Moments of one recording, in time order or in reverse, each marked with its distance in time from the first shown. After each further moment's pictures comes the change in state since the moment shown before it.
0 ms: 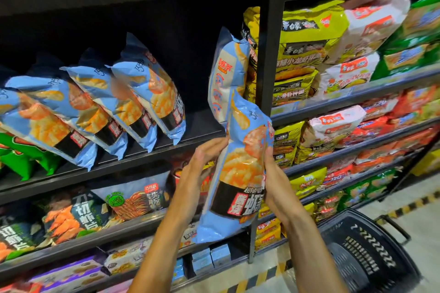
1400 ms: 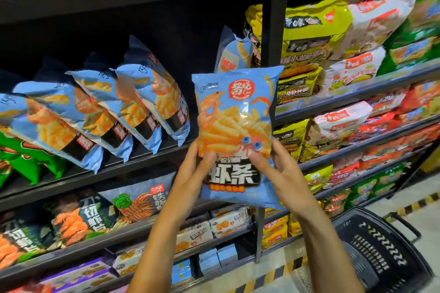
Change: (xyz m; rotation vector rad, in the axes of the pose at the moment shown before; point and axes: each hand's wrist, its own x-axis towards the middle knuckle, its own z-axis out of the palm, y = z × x) left_hand 0.000 0.006 -0.015 0.019 -0.001 0.010; right_hand -0.028 -0.034 0.010 -0.262 -0.145 -0.326
